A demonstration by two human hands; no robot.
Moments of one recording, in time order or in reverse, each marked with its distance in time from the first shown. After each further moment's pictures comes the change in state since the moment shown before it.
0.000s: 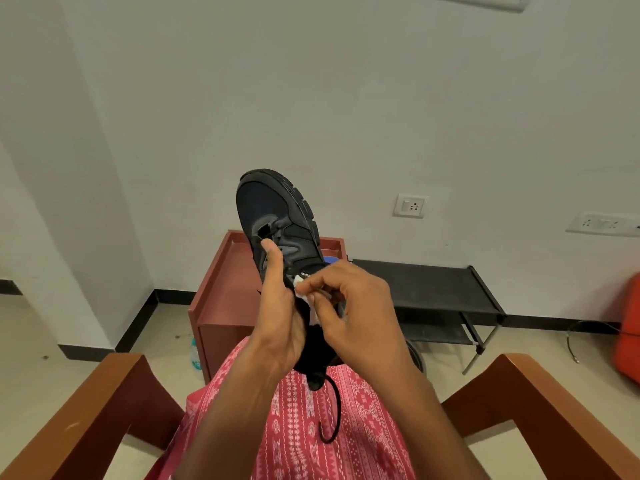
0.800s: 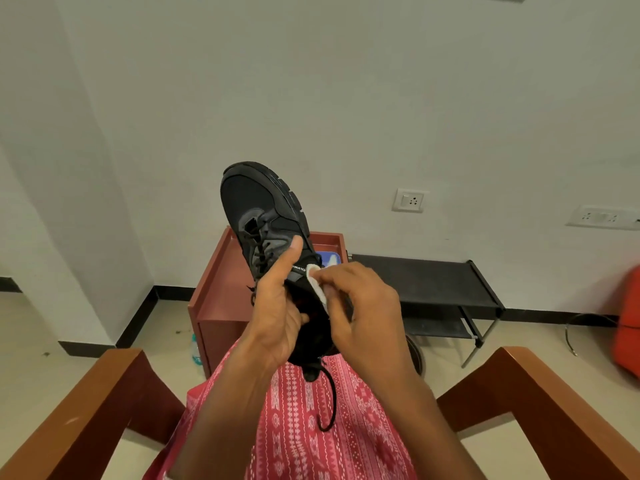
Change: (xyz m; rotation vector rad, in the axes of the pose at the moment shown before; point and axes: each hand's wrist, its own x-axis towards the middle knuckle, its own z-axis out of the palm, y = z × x) left_hand -0.002 0.006 -0.001 0.080 -0.018 -0.056; right_hand -0.015 0.018 0.006 -0.135 0.127 -0.065
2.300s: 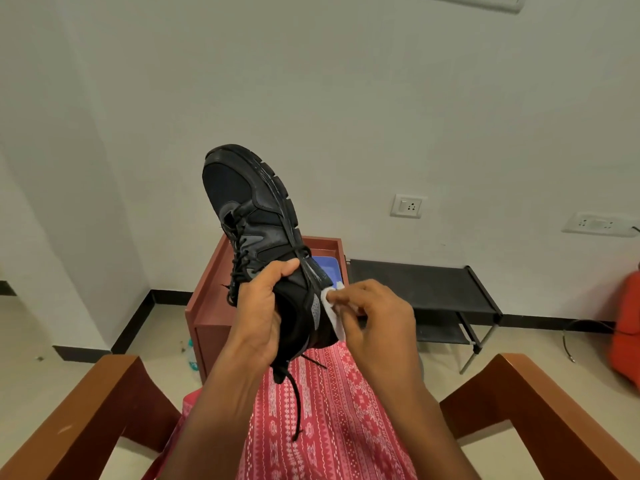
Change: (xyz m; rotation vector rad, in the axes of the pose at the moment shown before) left_hand 0.005 0.002 -0.009 -0.013 0.171 0.081; right_hand -0.009 0.017 -0.003 -0.074 0.033 0.129
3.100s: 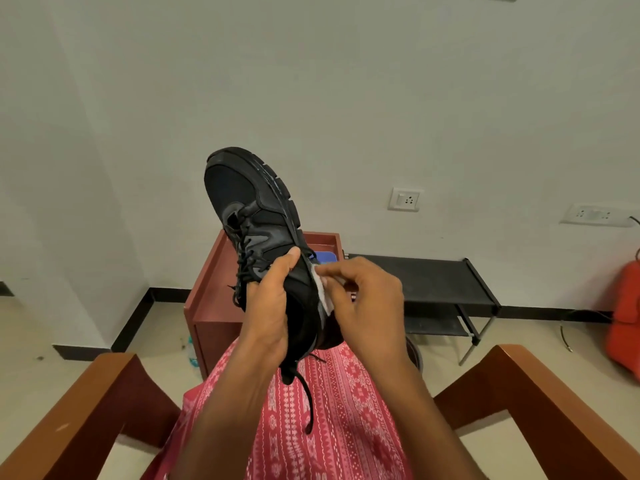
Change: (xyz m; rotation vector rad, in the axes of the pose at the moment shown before) left_hand 0.003 -0.014 0.008 0.007 0.059 0.034; right_hand 0.020 -0.018 0.003 0.140 0.004 0.107
